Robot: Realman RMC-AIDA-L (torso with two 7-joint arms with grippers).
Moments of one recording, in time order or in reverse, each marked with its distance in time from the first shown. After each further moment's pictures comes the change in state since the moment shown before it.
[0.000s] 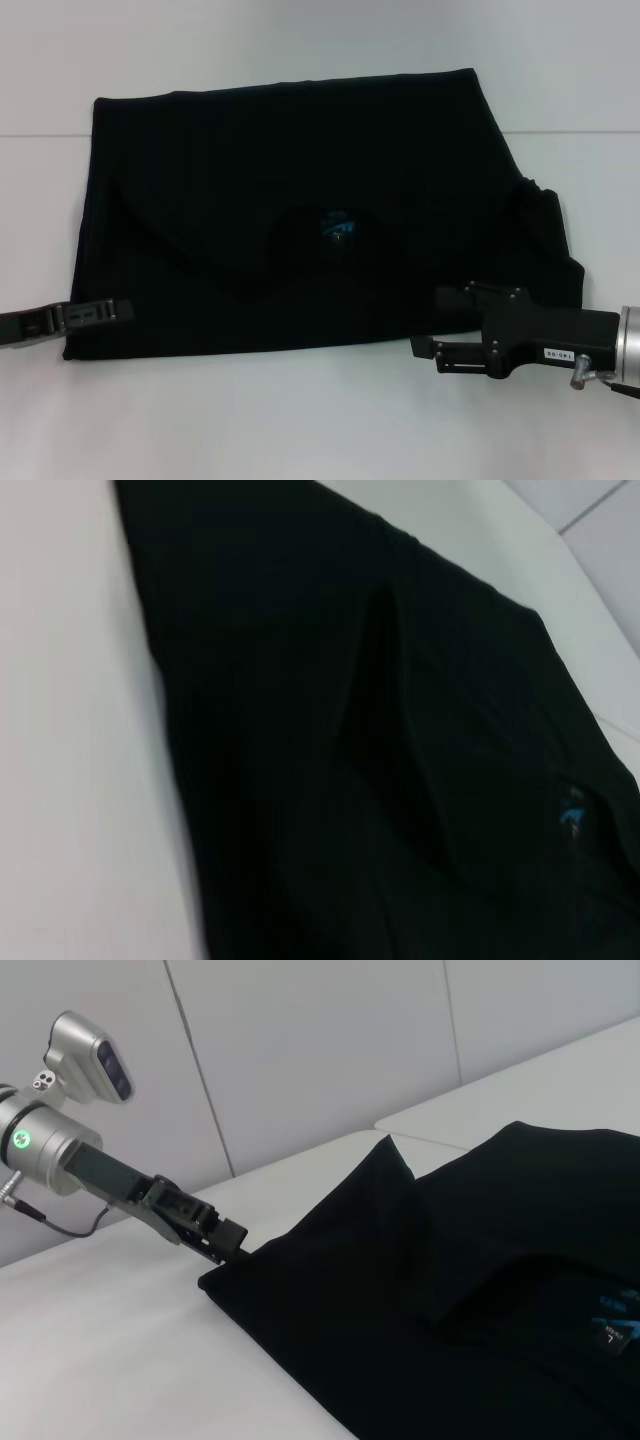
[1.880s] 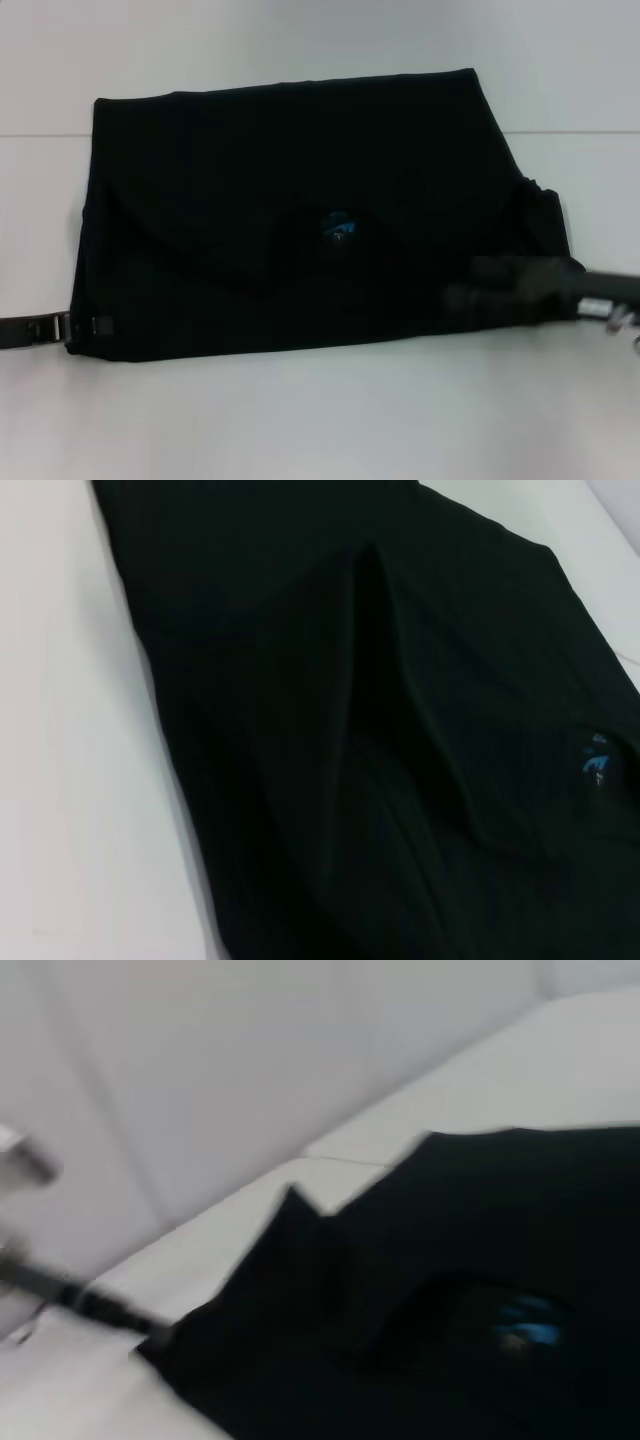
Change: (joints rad) left arm -0.008 -0.002 0.075 0.028 0.025 -0.027 -0.004; right arm 0.003 -0.031 0.017 -0.105 0.001 -0.009 0.324
